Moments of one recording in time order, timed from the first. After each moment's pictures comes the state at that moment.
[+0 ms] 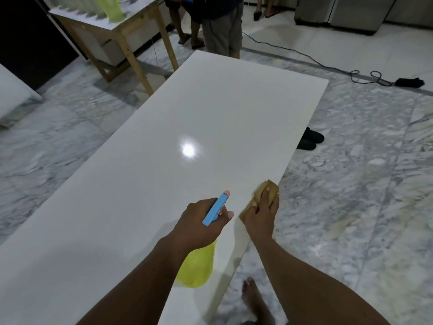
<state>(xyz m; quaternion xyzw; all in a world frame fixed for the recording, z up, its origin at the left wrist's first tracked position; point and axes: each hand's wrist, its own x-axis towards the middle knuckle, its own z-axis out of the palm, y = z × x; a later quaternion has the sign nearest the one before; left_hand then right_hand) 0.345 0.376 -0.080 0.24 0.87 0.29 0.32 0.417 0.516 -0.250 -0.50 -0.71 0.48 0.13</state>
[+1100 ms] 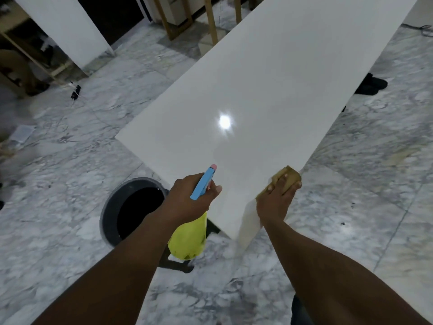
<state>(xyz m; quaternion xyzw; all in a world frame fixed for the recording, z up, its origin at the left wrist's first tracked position) 0.560 -0.213 -0.052 0.20 0.91 0.27 0.24 0.625 -0.035 -0.257 -0.50 -0.77 0.39 0.06</state>
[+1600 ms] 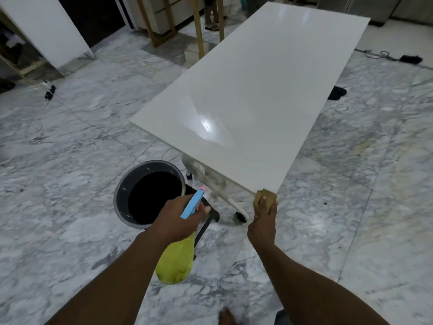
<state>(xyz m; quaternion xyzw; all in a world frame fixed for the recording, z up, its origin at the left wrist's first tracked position) 0.620 -0.424 -0.084 0.22 0.89 0.30 0.28 0.741 -0.246 -0.240 -0.47 -0.78 0.42 0.00</state>
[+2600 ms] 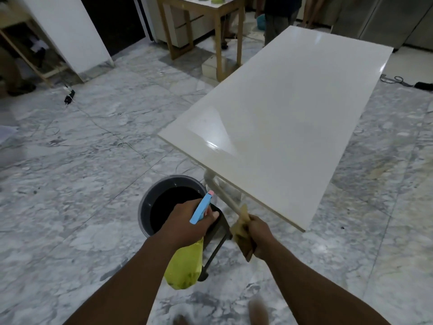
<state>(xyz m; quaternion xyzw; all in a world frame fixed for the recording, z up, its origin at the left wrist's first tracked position) 0.566 -0.467 -0.064 0.24 0.88 0.30 0.27 0.669 -0.288 -0.193 -0.46 -0.49 0.74 -0.08</state>
